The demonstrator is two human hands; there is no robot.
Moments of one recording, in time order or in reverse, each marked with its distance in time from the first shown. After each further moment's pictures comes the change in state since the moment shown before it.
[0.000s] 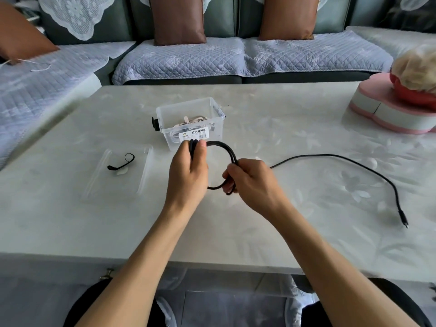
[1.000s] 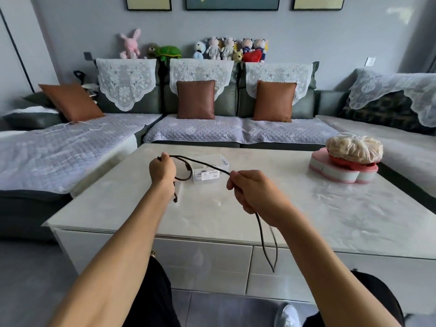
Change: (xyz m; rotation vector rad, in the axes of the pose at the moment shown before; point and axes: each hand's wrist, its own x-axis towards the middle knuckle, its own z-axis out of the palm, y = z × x) left_hand -0.020 0.091 -0.145 -0.236 0.407 -0.406; right_hand -0.200 -0.146 -0.036 0.196 -0.117 -0.149
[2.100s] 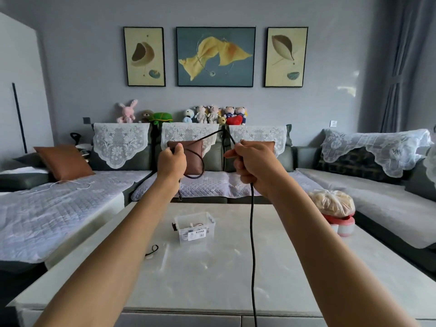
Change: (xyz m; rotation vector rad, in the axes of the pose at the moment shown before) left_hand -0.054 0.174 0.035 -0.032 -0.194 0.496; right_hand 0.025 -0.154 -0.065 0.178 0.213 -0.220
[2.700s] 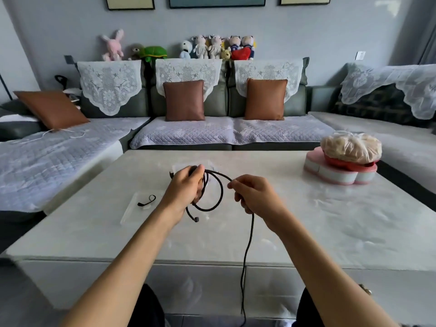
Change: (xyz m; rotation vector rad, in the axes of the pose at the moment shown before) left_hand -0.081 -0.156 0.026 -0.050 -0.409 -0.230; right_hand 0.006 0.215 -0.017 -0.225 -0.060 0.217
